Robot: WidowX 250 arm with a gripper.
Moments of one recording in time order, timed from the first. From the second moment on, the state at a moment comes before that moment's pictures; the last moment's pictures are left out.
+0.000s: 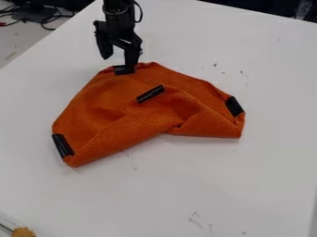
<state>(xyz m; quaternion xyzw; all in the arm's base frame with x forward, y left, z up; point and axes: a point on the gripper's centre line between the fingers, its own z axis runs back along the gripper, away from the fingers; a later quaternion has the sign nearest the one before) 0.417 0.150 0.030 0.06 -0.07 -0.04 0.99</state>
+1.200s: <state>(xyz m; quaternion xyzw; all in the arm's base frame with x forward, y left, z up) 0.412 0.149 0.014 0.08 -0.07 -0.04 0.99</state>
